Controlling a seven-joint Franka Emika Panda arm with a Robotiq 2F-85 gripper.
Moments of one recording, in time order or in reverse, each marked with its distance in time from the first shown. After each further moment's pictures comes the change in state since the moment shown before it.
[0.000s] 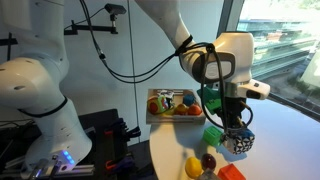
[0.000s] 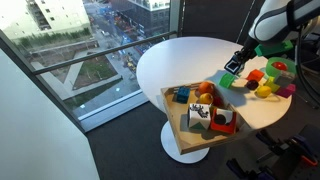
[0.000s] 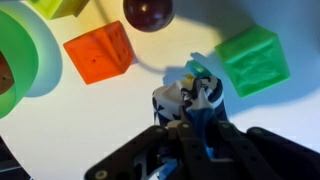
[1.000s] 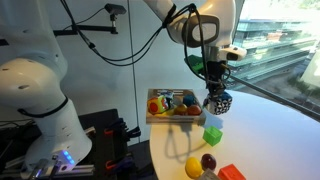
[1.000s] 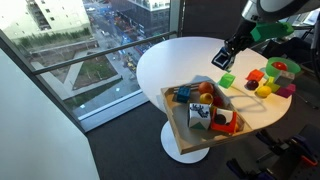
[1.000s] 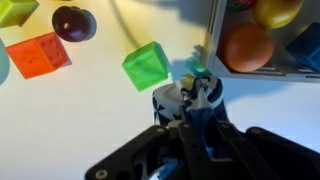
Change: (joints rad) arm 0.055 -0.208 0.133 -0.029 0.053 -0.203 0.056
